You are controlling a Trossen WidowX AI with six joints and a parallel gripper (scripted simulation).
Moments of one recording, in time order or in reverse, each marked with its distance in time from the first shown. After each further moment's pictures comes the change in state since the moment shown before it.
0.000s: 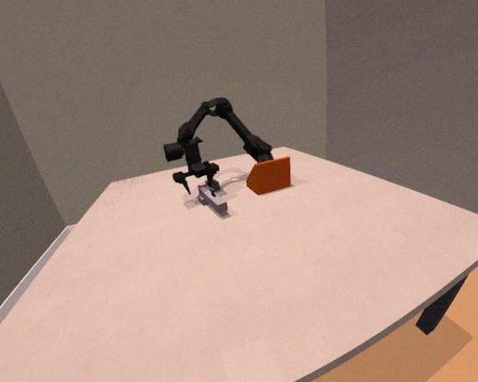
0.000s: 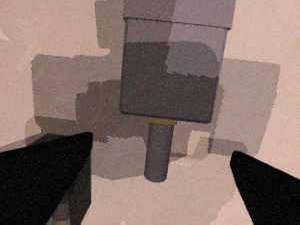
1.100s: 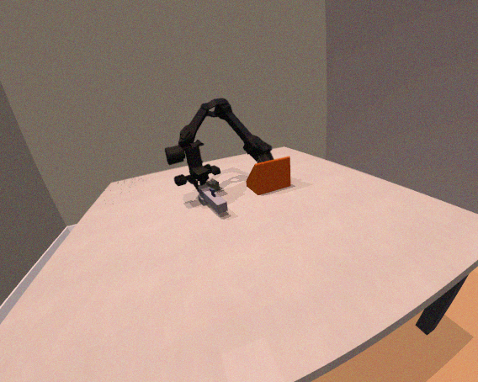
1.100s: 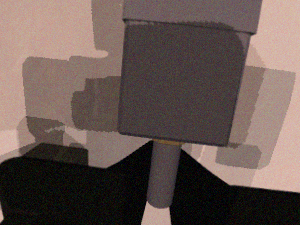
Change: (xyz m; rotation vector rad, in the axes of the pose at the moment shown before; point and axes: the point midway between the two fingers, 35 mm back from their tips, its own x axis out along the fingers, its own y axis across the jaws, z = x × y) arm 0.012 0.002 0.003 -0.004 -0.001 0.005
